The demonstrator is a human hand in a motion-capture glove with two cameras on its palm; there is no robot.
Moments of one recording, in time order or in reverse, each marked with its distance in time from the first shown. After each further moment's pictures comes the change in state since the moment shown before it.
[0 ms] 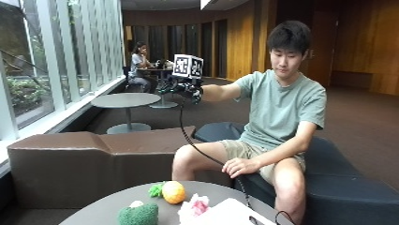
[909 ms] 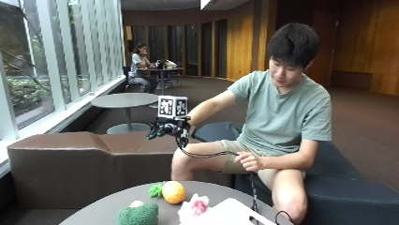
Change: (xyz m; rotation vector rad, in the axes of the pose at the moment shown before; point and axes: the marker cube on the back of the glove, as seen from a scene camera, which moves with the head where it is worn) arm 0.010 -0.036 0.159 -0.001 -0.107 -0.061
